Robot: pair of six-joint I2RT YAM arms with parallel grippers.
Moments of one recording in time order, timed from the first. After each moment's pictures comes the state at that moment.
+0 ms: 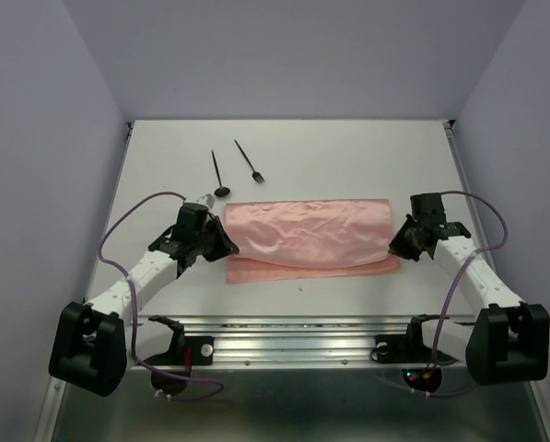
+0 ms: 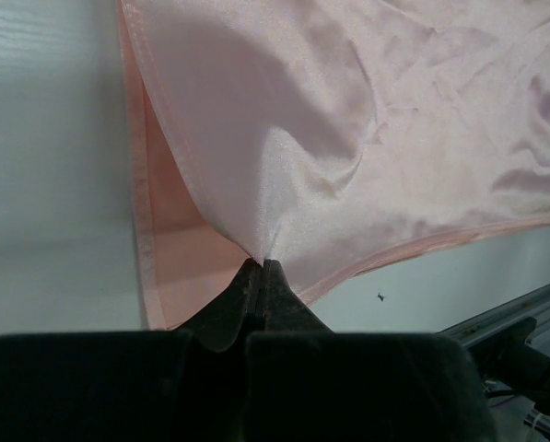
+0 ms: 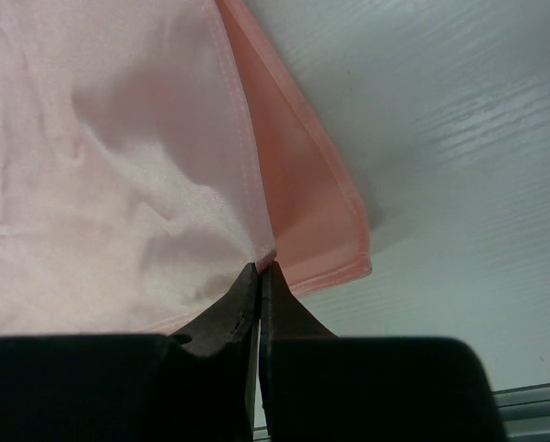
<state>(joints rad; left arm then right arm) -0.35 1.11 0.58 -0.29 0.22 -0.68 0.06 1.12 0.73 -0.66 0.05 0.68</state>
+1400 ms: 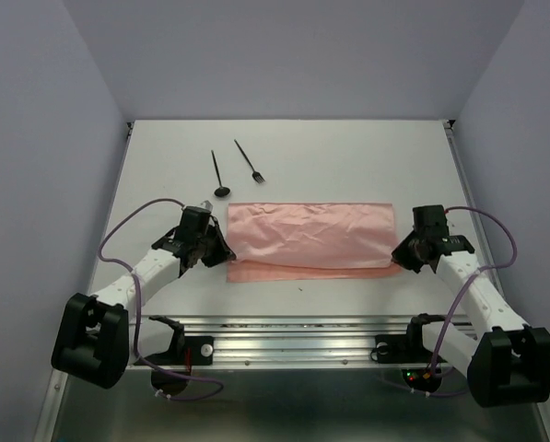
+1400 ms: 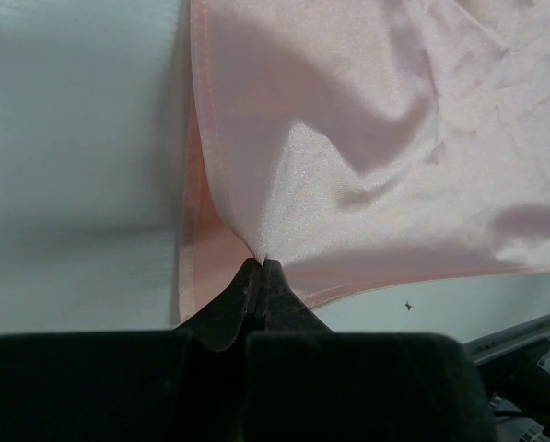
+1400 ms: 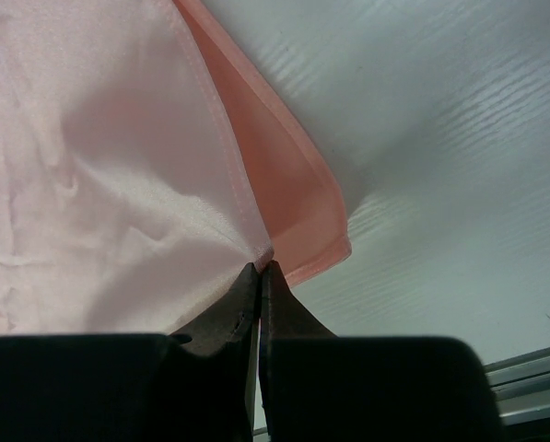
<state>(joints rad) -0.35 1.14 0.56 -0.31 0.17 -0.73 0.06 1.01 0.65 -0.70 0.10 0.82</state>
